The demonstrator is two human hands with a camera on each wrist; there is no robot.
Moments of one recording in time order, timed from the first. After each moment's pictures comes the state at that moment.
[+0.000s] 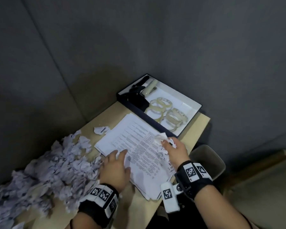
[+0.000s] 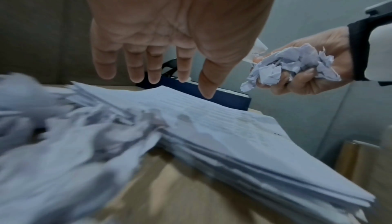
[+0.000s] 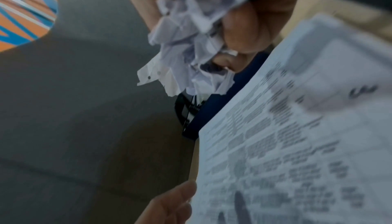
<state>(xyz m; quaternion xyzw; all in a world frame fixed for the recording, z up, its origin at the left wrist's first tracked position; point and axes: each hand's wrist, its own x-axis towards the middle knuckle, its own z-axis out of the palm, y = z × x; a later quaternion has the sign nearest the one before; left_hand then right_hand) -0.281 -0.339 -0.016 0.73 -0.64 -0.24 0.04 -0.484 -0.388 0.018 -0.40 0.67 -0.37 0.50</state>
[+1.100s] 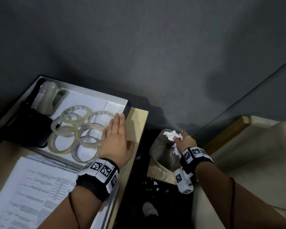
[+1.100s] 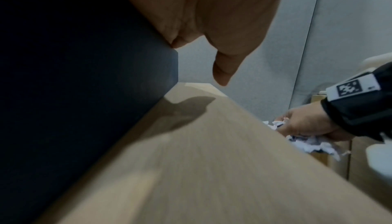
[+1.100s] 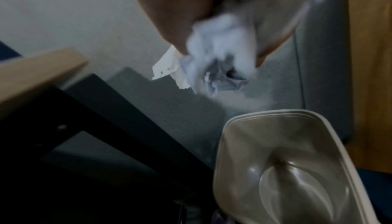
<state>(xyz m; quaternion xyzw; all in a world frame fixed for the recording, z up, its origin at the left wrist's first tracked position) -0.565 -0.546 -0.057 0.55 -0.82 -0.17 0.00 -0.802 -0.486 -0.140 -0.27 0.88 -0.15 0.35</state>
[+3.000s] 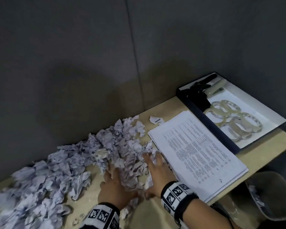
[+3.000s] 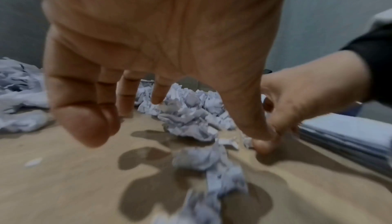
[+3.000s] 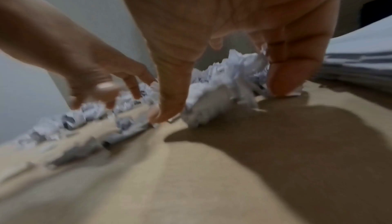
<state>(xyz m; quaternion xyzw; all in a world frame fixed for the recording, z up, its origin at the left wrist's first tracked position) -0.195 -0.221 -0.022 0.89 -0.32 -0.32 -0.03 -0.339 -0.321 -0.033 -0.85 0.41 0.13 0.29</state>
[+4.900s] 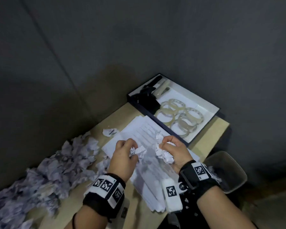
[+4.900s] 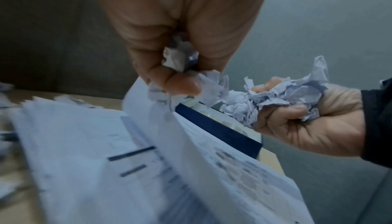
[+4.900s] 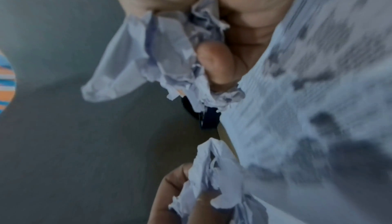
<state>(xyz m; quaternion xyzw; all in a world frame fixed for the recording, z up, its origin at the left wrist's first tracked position) -0.294 -0.375 0.023 0.71 -0.59 -0.29 0.25 -0.471 -0.423 0.002 -0.28 0.53 -0.41 0.69</state>
